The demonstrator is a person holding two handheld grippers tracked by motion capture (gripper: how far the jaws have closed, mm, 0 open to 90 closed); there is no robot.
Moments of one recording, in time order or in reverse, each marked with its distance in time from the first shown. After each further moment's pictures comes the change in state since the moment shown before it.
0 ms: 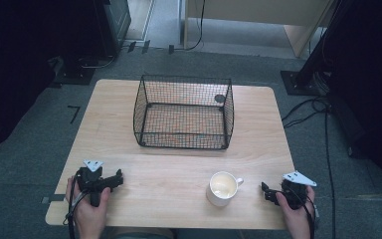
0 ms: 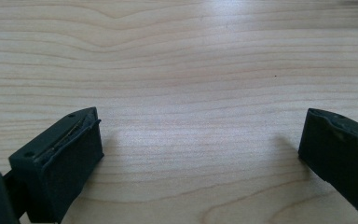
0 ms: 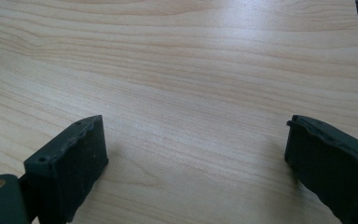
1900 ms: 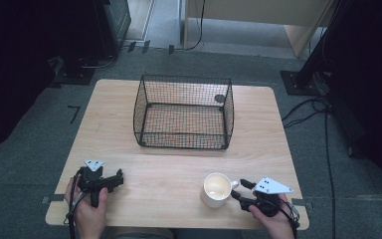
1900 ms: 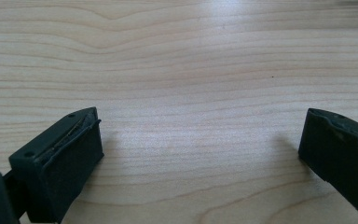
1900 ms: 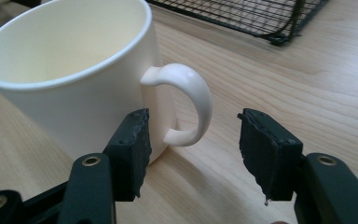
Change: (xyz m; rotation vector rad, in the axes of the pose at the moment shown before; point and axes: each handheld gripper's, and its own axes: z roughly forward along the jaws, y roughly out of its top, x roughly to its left) left arm -0.001 0.001 0.001 0.001 -0.004 0.004; right arm 0.090 0.016 -0.020 -0.141 0.434 -0.211
